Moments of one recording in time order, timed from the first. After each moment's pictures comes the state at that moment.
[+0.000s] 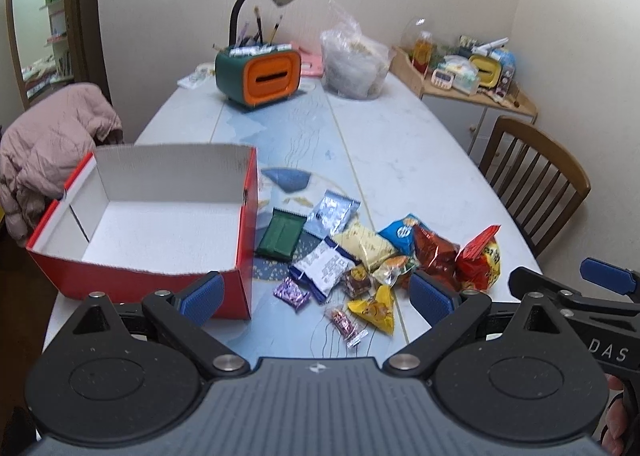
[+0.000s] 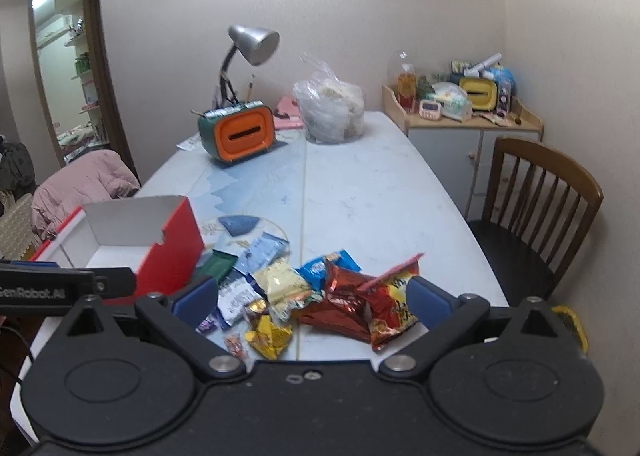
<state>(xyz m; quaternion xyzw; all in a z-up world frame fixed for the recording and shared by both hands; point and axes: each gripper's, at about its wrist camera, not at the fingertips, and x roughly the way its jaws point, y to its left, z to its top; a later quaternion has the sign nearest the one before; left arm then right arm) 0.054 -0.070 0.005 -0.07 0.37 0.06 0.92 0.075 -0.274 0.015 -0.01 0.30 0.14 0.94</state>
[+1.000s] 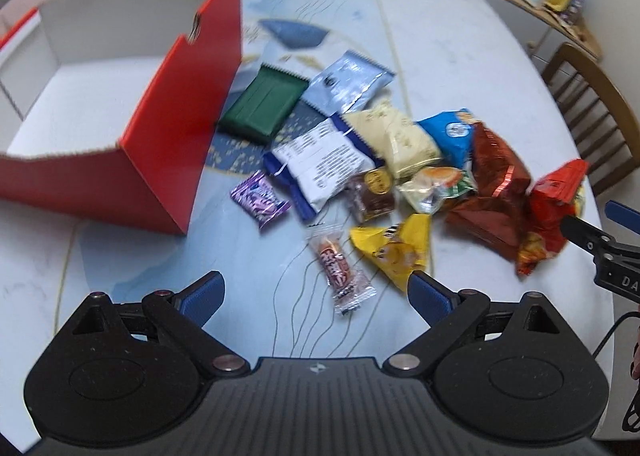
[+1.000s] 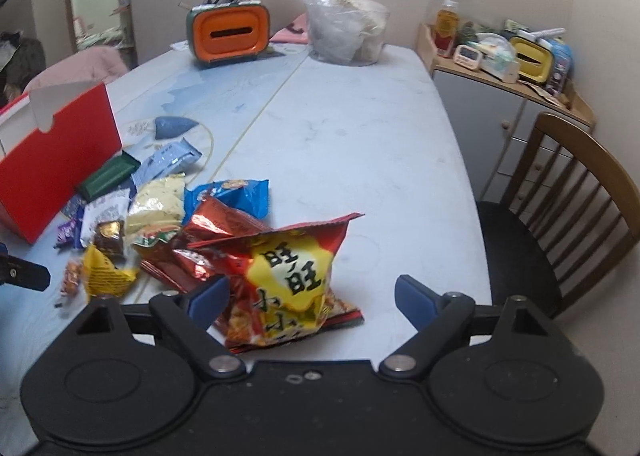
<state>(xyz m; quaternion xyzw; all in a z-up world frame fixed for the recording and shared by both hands) 0.146 -0.084 -0.127 -0.14 0.52 0.10 0.83 0.219 -0.341 -0.096 -0.13 0.37 0.22 0.89</state>
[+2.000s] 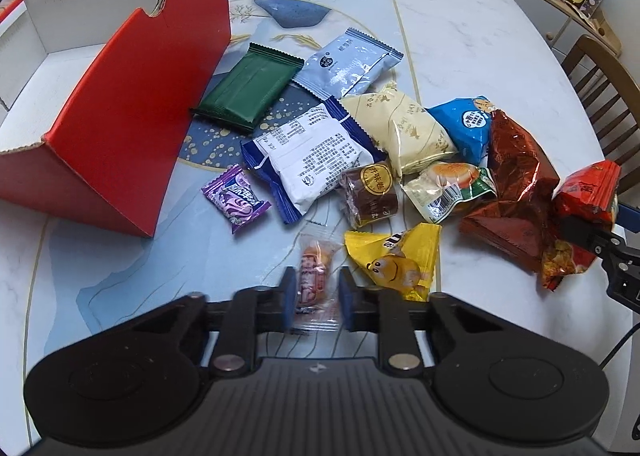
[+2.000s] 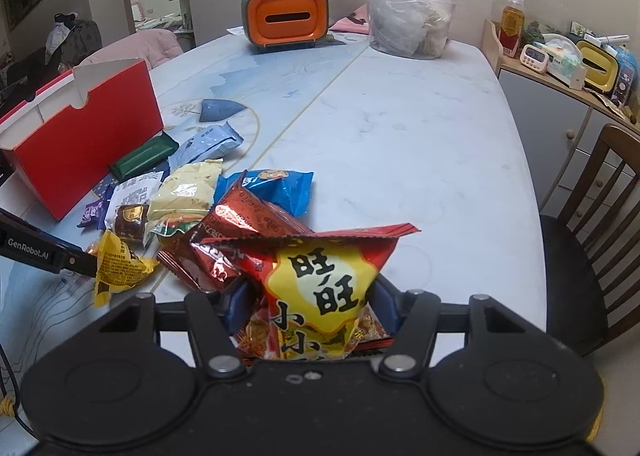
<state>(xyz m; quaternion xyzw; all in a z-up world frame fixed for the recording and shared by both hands) 0.173 -0.097 -0.152 -0.13 0.54 0.11 0.83 0.243 -0.340 -0.110 -0.13 0.38 0.31 0.86</state>
